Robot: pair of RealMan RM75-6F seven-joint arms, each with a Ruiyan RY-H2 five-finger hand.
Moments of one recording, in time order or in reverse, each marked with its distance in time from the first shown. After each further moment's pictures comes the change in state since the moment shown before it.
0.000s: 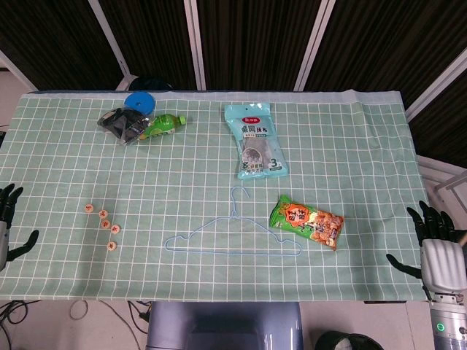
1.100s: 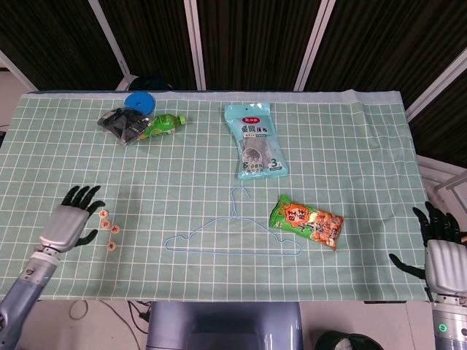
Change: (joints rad) left arm -0.243 -0.079 0.024 0.039 0.017 -0.392 0.196; right arm -0.011 0.003 0.010 -0.022 0.028 0.007 0.002
